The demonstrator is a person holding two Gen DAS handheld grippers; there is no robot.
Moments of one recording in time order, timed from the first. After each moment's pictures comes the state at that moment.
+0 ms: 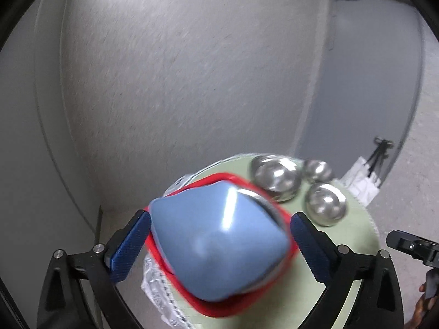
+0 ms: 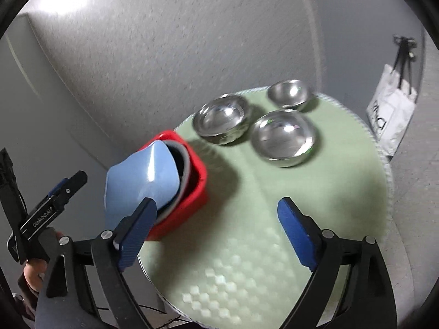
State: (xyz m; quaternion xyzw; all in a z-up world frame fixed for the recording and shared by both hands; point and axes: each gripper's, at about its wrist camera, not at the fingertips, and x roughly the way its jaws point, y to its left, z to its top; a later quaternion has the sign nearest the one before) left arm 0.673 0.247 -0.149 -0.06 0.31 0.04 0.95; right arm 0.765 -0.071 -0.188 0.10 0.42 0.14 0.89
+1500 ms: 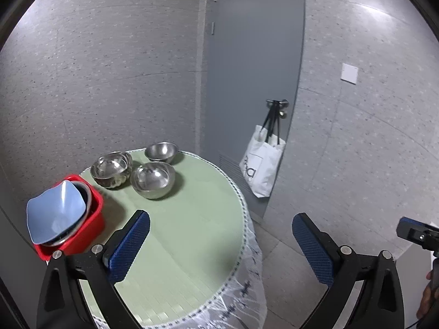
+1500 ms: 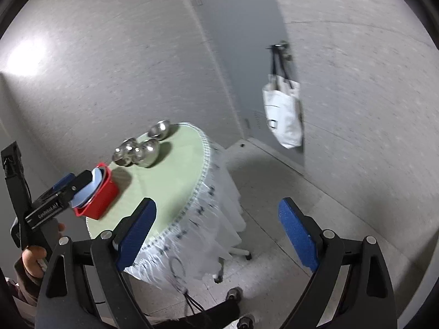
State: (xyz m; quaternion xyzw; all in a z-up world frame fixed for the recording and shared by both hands) left arm 0.578 -0.037 -0.125 0.01 0.31 -0.15 0.94; right arm 0.545 -0.342 -0.138 0.15 0.34 0.00 0.93
